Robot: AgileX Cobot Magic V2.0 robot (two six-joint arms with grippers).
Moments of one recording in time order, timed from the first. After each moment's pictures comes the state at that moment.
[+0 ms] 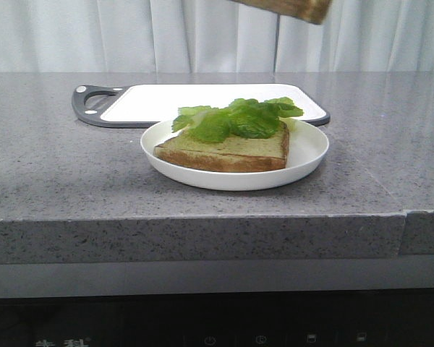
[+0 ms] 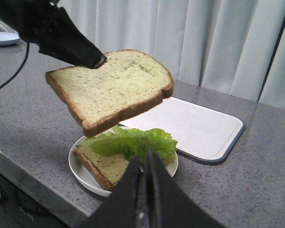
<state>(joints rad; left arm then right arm) -0.50 1.45 -1.30 -0.89 0.78 0.38 0.50 0.21 -0.34 0.32 0.22 -0.37</state>
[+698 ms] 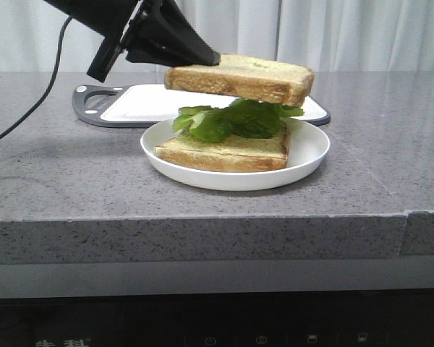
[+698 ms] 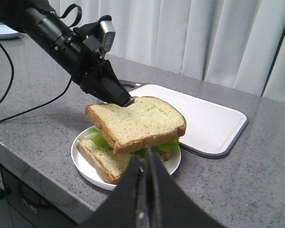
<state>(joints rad) -0.33 1.78 -1.36 -1.16 0.96 0.63 0.50 0.21 -0.34 0.32 0.24 -0.37</state>
